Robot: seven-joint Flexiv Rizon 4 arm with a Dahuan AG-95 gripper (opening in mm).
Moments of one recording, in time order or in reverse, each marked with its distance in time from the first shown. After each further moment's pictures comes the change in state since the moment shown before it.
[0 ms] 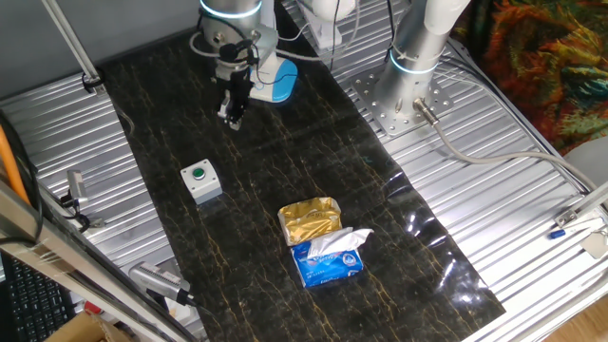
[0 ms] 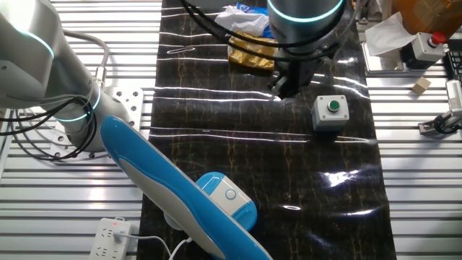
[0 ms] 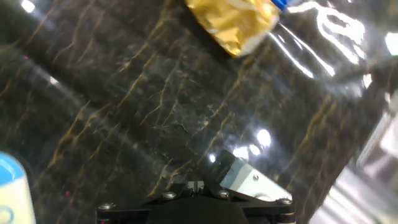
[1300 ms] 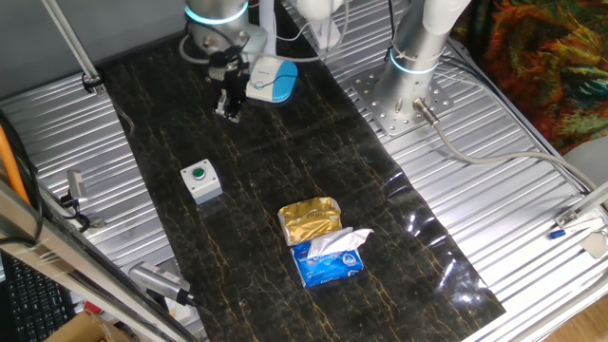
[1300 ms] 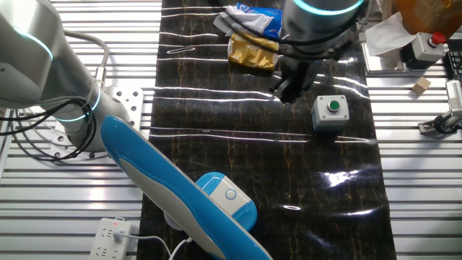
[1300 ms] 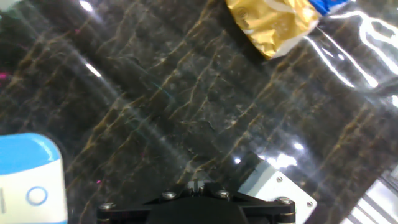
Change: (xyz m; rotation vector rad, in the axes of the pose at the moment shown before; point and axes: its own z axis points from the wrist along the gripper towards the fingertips) arm 0.006 0.018 -0.006 -0.065 0.010 0.027
